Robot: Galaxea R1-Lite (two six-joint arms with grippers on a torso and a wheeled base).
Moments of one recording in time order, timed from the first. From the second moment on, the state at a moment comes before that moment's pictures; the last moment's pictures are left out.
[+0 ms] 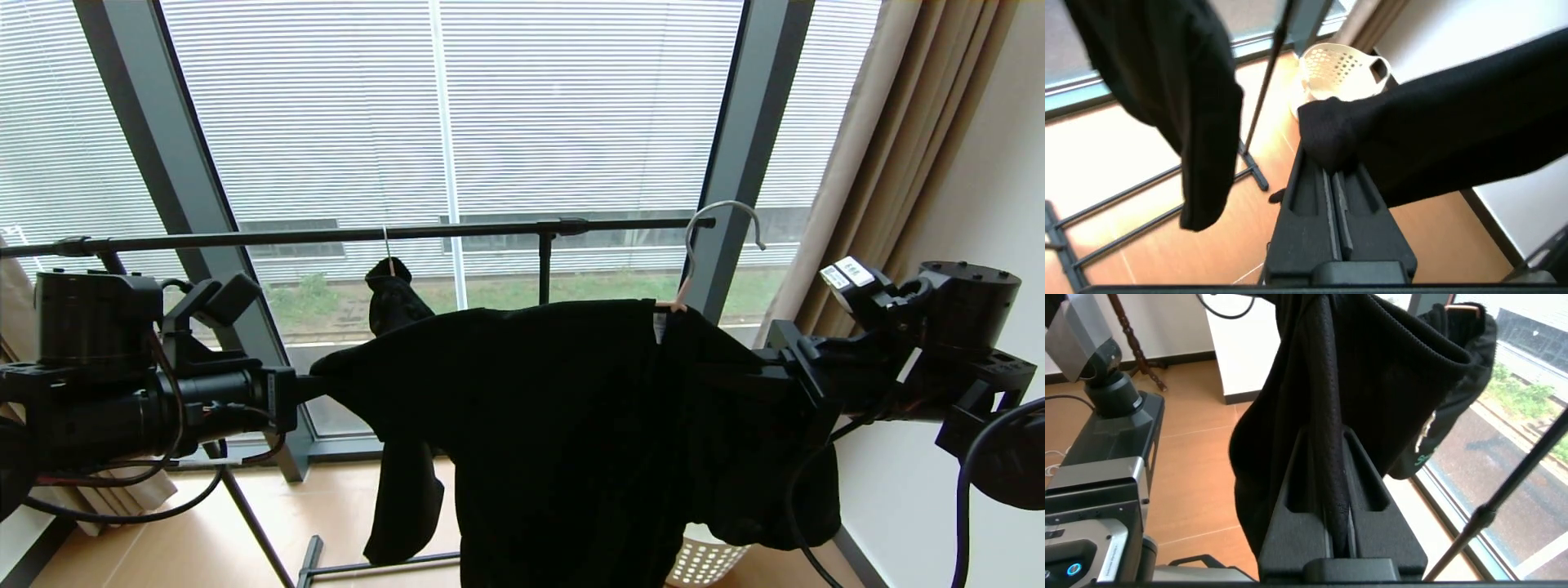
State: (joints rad) left arm -0.10 1.56 -0.66 -0.37 -0.46 -0.09; right arm 0.14 1.80 -0.66 -0.95 1.20 -0.08
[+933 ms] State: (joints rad) left arm 0.02 1.52 -0.59 -0.37 -0.51 -0.09; right arm 0.09 1.81 -0.68 -0.95 1.28 -0.08
